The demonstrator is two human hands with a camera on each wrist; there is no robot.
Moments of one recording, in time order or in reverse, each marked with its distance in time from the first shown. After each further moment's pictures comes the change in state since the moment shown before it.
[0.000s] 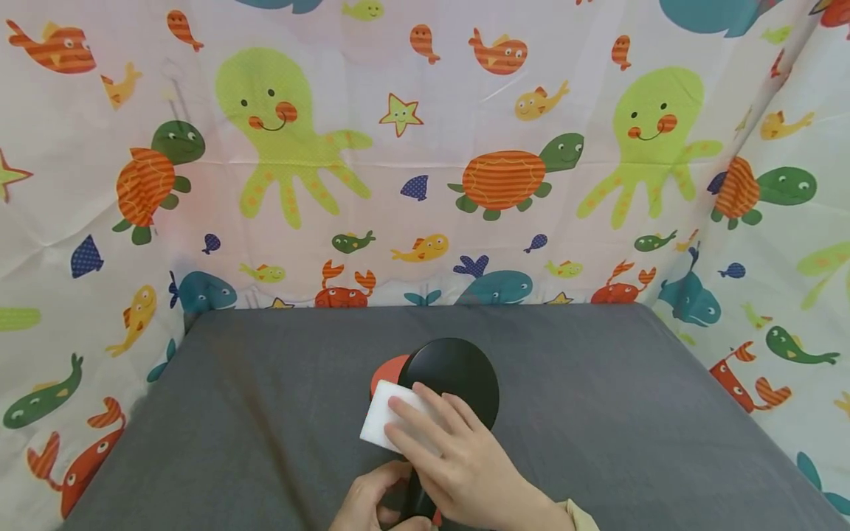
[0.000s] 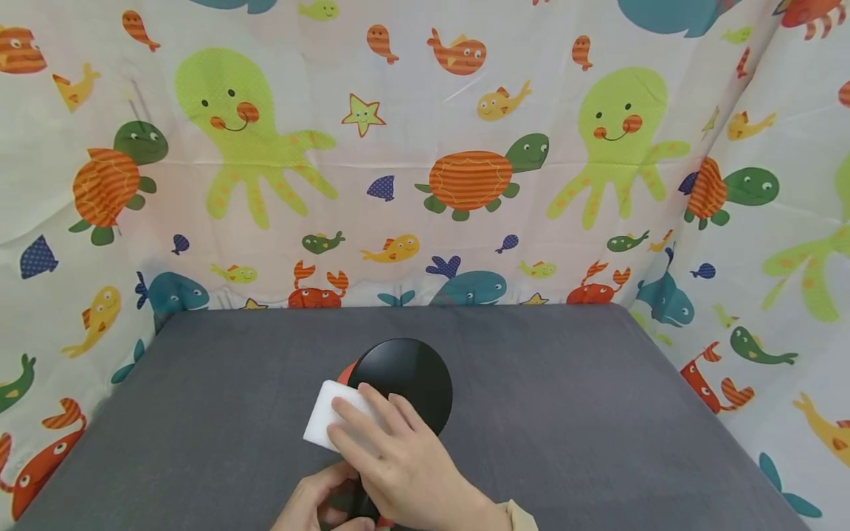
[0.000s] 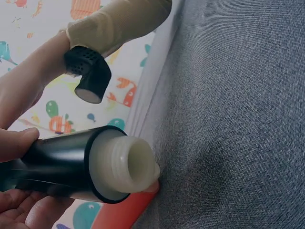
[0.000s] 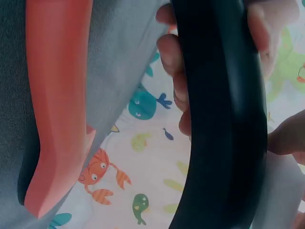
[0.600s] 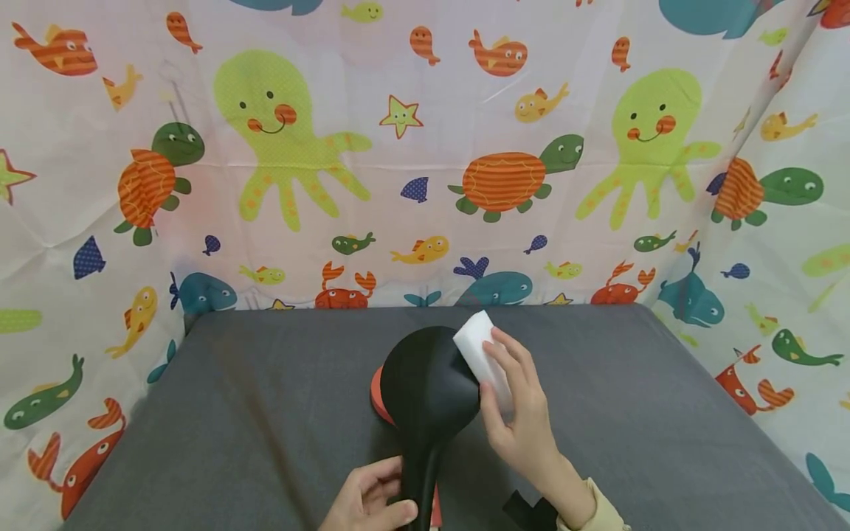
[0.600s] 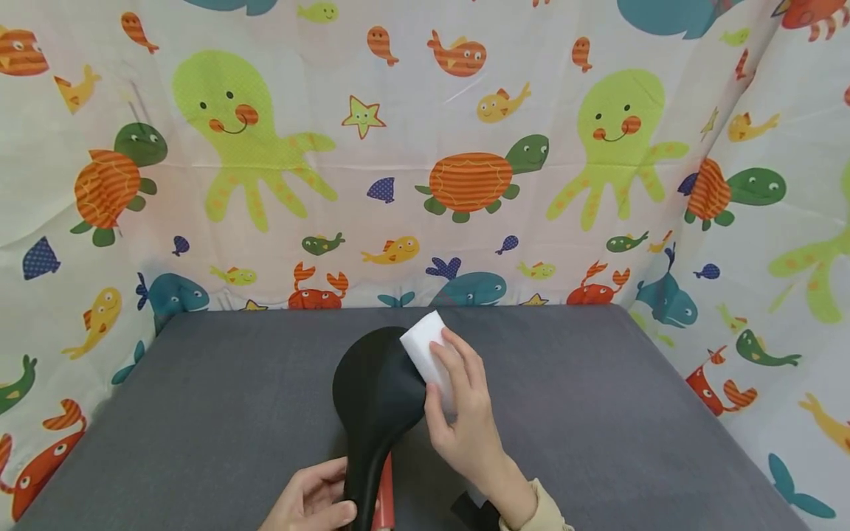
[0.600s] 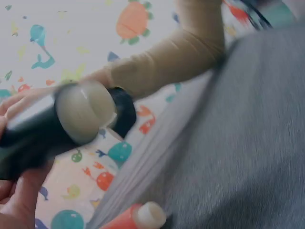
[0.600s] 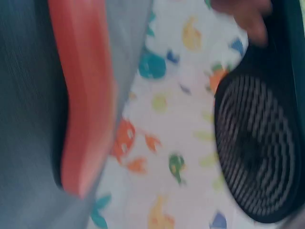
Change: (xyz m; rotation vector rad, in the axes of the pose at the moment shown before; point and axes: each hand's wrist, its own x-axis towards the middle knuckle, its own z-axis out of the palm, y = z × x) left_hand -0.002 -0.002 -0.011 -0.614 -0.165 -0.047; right_hand -0.020 0.048 -0.005 0.231 0.380 0.414
